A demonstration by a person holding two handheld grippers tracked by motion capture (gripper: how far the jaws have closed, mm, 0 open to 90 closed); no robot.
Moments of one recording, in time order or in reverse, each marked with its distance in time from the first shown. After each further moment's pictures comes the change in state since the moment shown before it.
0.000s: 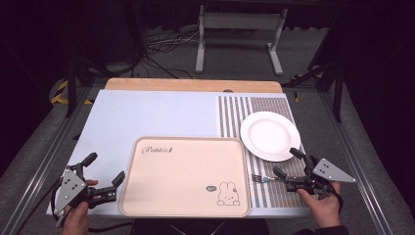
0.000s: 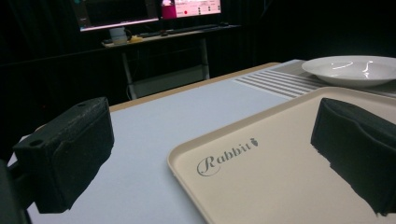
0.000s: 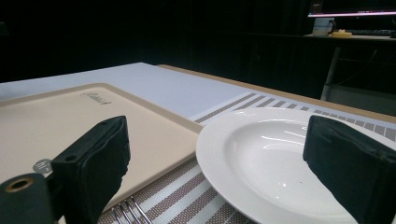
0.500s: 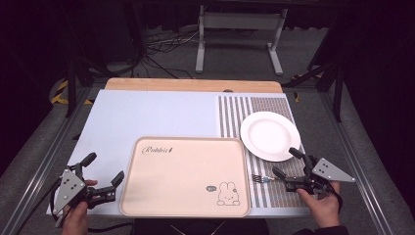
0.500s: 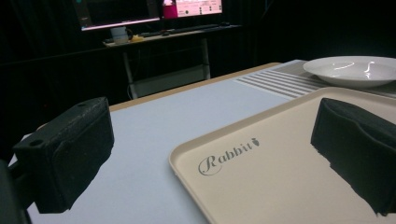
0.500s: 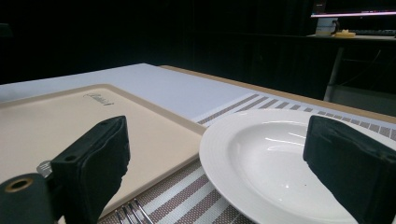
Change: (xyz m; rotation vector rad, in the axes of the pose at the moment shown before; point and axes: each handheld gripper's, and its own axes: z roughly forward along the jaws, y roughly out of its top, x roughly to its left) left arm 0.001 0.000 -0.001 0.003 0.004 -0.004; right arm 0.001 0.001 0.001 -0.003 0.005 0.006
